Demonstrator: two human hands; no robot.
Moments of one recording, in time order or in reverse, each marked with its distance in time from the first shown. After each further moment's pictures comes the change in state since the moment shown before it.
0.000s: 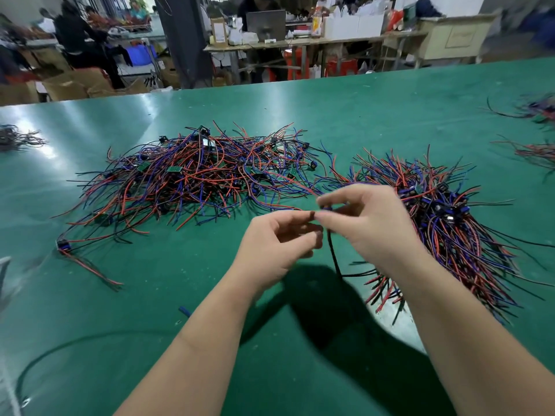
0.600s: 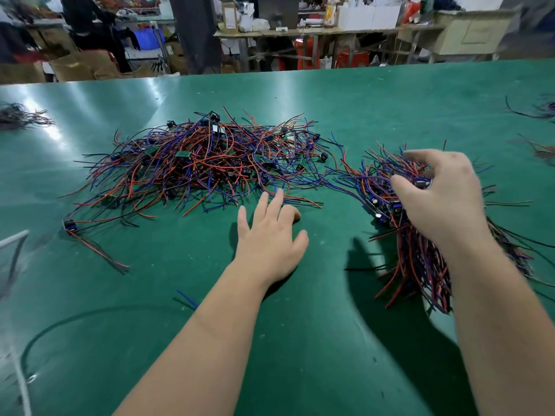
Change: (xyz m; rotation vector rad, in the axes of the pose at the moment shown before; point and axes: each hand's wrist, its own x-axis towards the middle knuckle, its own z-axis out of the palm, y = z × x) left_hand 0.024 -0.043 -0.020 1.230 0.023 0.008; right_hand 0.019 0.017 -0.045 -0.494 0.298 0.075
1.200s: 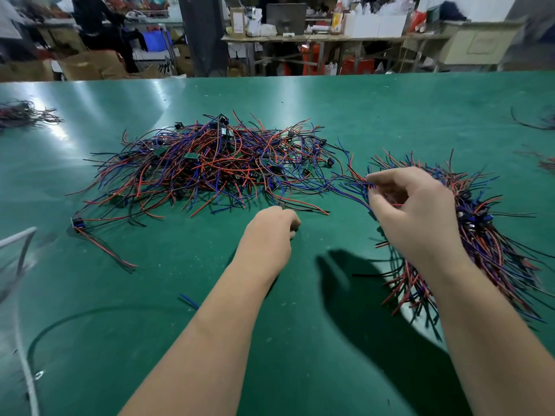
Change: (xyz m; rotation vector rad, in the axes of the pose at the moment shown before) left_hand 0.008 -0.005 -0.019 -0.089 0.054 0.031; right_hand -0.019 -0.020 0.020 0.170 -0.015 -0.203
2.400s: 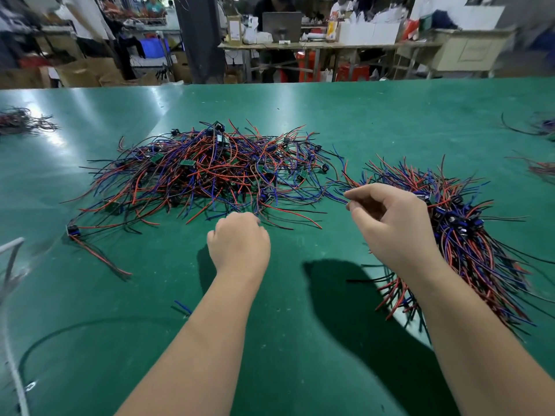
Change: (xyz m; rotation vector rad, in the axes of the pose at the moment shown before) left_hand -0.002 -0.013 -0.001 0.122 0.258 -0.407; right_hand -0.006 -0.004 0.009 0.178 -0.099 0.052
